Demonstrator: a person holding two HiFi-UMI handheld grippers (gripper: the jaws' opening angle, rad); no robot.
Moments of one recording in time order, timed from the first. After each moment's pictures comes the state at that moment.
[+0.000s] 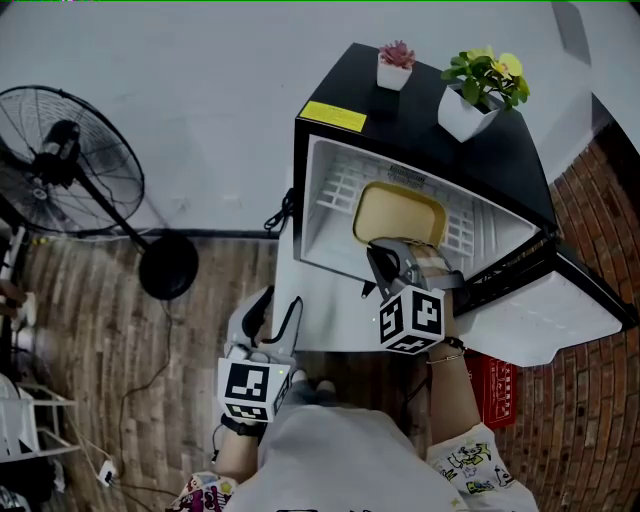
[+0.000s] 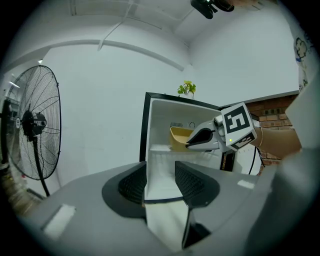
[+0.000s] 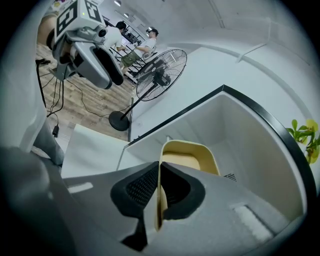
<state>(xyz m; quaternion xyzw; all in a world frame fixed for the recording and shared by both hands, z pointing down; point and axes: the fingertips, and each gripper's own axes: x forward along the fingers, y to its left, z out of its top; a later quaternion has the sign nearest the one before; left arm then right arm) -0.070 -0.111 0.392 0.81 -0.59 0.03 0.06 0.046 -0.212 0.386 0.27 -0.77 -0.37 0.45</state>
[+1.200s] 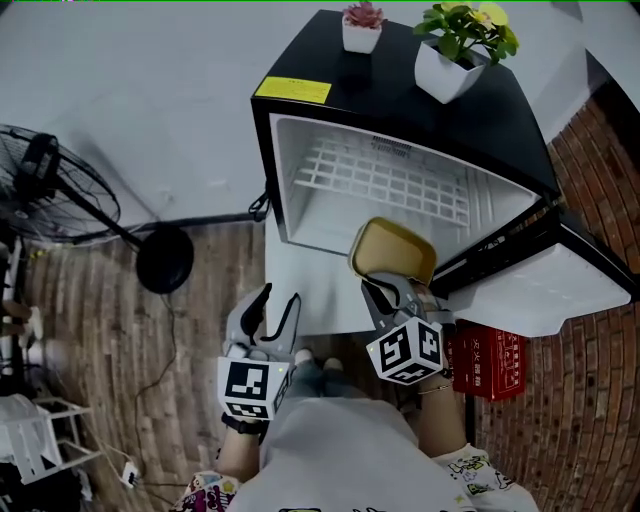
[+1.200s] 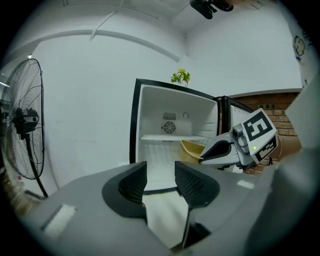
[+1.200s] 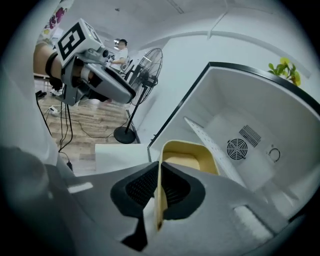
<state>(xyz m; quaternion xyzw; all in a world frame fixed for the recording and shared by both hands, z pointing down) -0.047 -0.111 0.417 0.82 -0.56 0.07 0.08 0.080 -0.146 0.454 0.31 -0.84 -0.19 0.41</state>
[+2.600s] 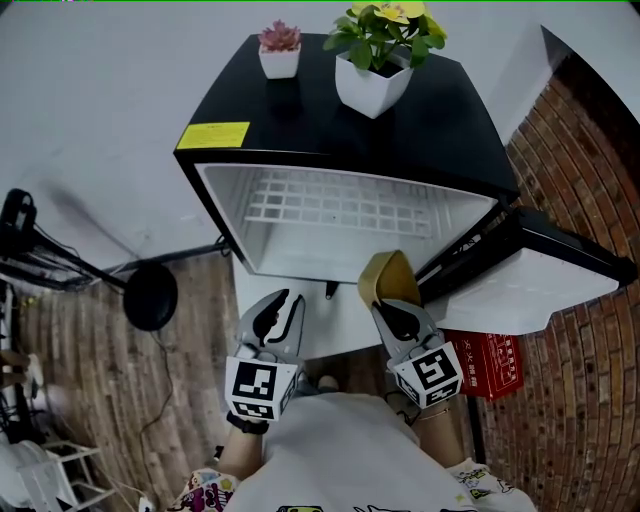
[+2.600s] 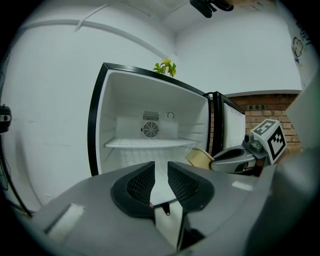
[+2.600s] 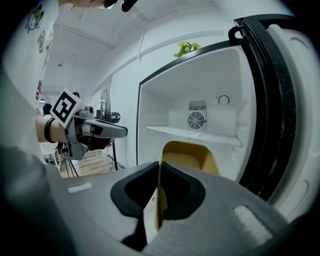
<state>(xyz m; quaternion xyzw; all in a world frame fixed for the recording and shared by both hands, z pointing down) 0.036 -0.166 0.407 0.87 -0.48 0.07 0.06 0.171 -0.147 0.436 0.44 -0.88 0.03 0.16</state>
